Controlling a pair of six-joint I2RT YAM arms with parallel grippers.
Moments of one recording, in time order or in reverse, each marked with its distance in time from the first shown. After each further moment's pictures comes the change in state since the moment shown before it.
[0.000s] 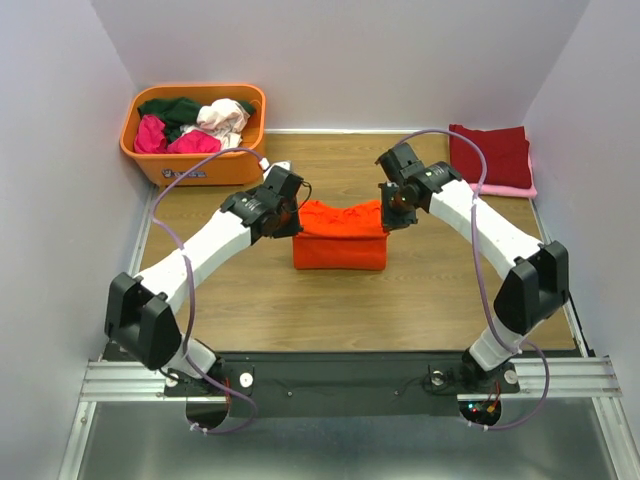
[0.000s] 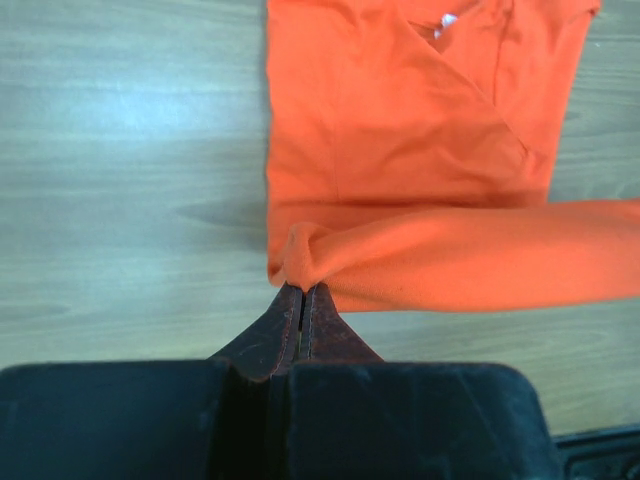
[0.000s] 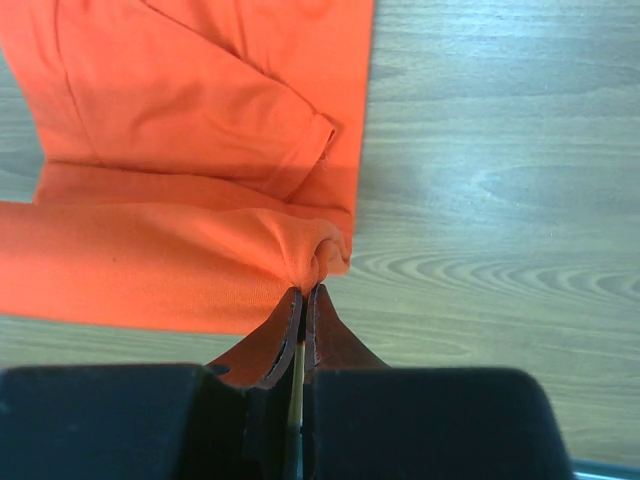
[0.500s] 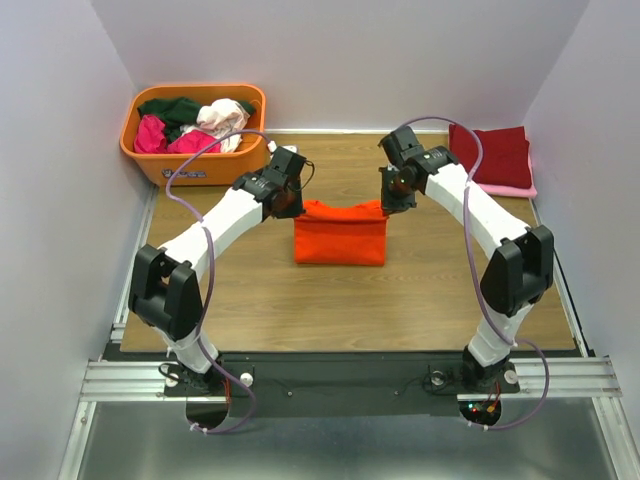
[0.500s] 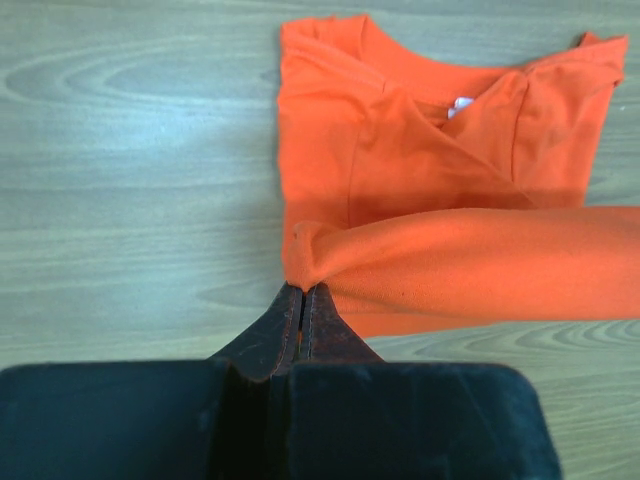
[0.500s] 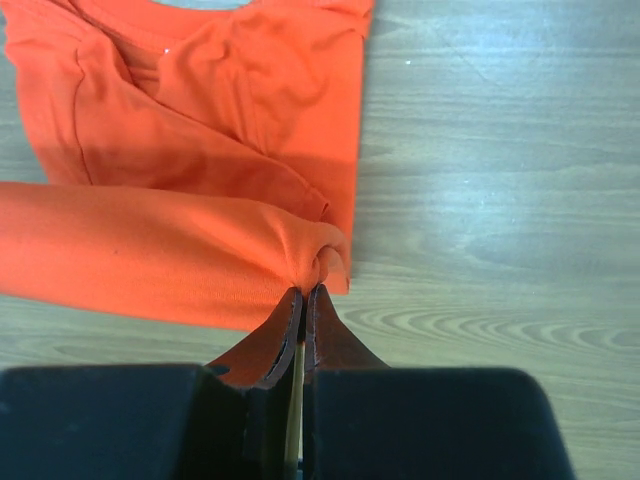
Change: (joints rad) left arm 0.074 0.208 0.154 0.047 0.015 0.124; right arm -0.069 0.137 0.146 0.006 -0.018 -0.048
